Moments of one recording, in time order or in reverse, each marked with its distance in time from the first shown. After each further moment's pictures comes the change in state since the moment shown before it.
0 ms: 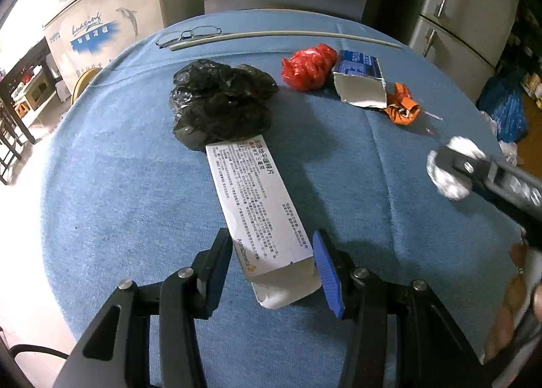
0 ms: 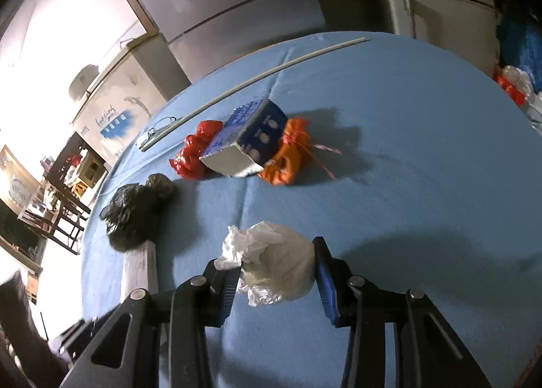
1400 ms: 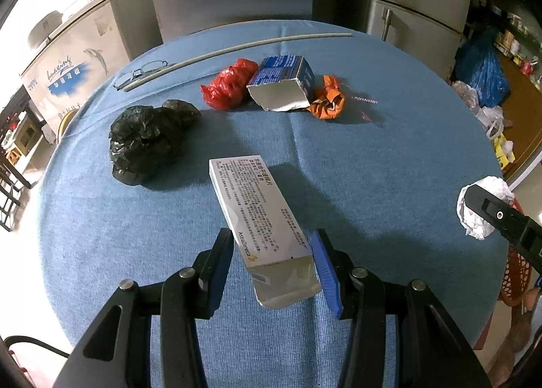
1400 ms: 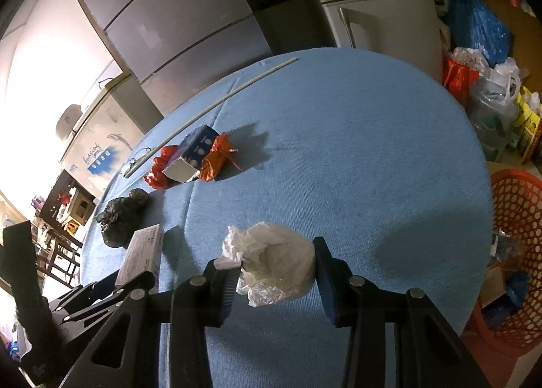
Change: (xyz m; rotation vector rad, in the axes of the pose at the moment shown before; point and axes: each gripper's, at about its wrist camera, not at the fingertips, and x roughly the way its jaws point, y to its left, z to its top) left arm -0.014 -0.073 -0.001 0.162 -0.036 -0.007; right arm -0.074 -0.062 -0.036 0.113 -0.097 -0.059
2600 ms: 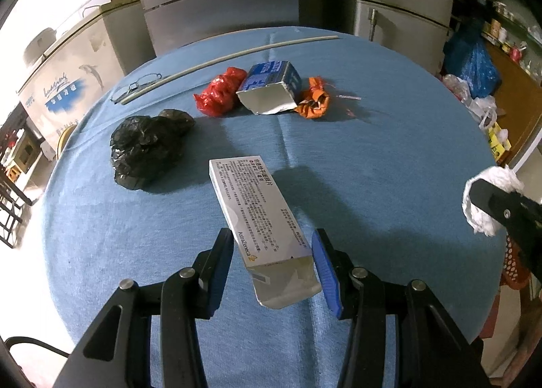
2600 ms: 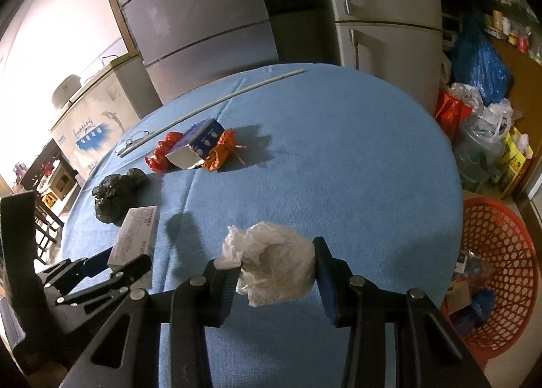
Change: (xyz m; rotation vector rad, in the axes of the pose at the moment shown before) left arm -0.011 -0.010 -0.012 0.061 -0.039 -0.001; right arm -0.025 0.028 -0.009 -0.151 -0.021 -0.099
